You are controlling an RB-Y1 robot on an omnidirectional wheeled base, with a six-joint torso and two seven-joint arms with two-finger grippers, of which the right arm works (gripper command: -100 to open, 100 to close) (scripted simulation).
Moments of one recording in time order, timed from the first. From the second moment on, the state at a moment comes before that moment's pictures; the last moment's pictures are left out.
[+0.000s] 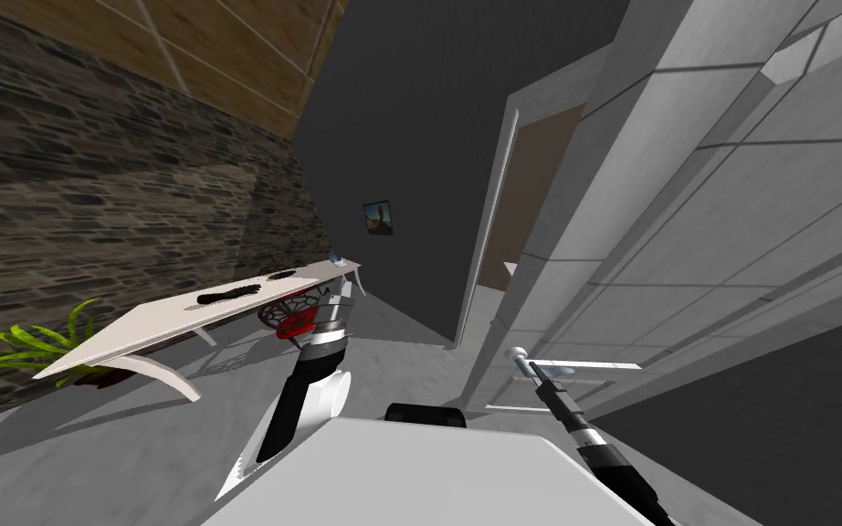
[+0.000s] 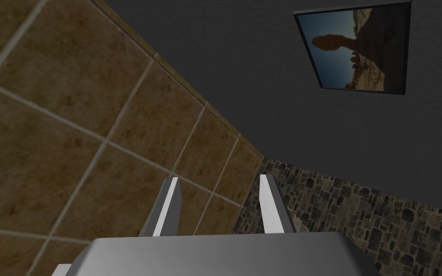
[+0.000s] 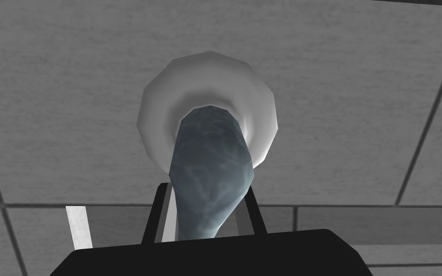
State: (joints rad) arm 0.28 -0.59 0.08 -0.80 -0.10 -1.08 -0.41
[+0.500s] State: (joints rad) arm 0.31 -0.61 0.10 -0.78 -0.10 -1.13 -0.42
